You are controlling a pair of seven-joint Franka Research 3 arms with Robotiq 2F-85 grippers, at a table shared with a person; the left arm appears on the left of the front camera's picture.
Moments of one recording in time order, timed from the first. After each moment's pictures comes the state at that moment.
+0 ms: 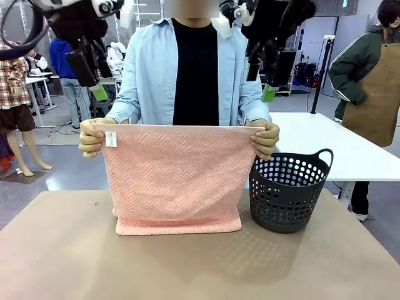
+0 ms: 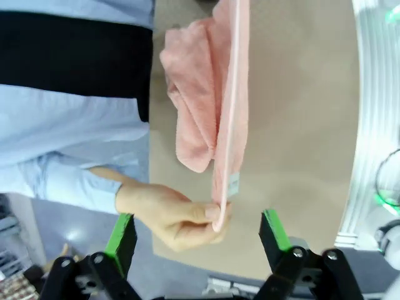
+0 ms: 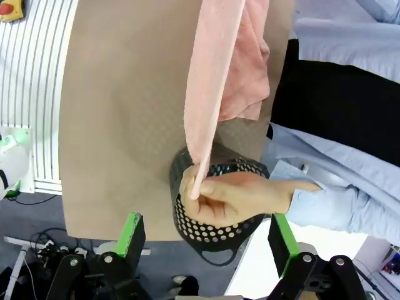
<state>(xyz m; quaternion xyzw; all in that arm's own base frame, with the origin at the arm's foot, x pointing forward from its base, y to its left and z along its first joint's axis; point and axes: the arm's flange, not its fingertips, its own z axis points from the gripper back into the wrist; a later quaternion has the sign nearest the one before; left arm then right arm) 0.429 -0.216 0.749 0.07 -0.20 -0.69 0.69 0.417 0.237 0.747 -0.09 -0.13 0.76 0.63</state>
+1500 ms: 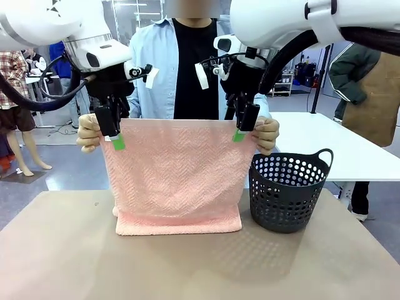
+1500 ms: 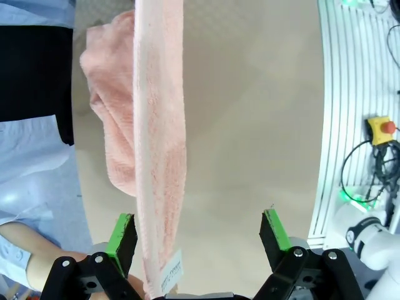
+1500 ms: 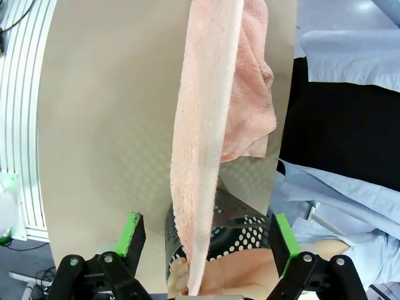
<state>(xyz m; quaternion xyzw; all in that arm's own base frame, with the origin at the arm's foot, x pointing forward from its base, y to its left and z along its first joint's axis) 0.455 -0.244 0.645 -0.02 -0.10 -0.71 0.70 0.467 0.260 0.647 -0.03 -0.16 0.74 0.65</state>
